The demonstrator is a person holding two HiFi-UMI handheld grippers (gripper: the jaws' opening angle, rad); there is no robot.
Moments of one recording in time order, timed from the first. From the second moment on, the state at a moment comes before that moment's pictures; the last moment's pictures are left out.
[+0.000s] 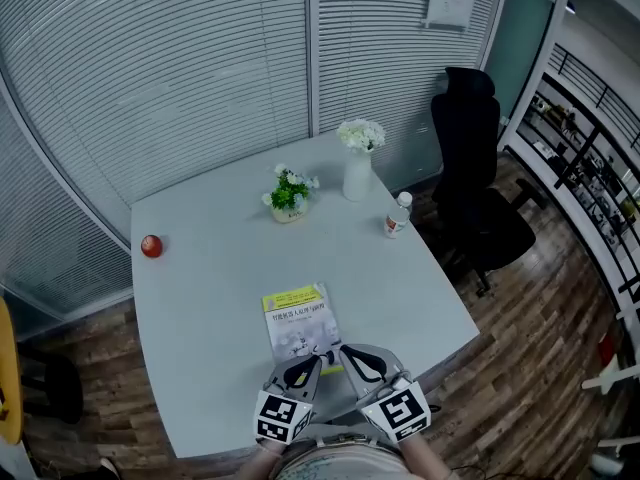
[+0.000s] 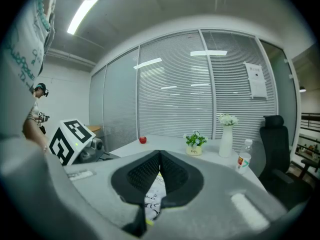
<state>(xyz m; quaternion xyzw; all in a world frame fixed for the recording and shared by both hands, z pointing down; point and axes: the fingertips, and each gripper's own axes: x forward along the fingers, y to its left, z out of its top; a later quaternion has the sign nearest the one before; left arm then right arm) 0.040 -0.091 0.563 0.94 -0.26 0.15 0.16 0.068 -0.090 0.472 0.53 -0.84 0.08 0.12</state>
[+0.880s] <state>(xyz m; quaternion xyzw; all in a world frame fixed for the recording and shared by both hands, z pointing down) 0.030 -0.087 0.657 0.92 -0.24 0.26 0.19 0.084 -0.077 0.492 0.55 -0.82 0.09 0.14</state>
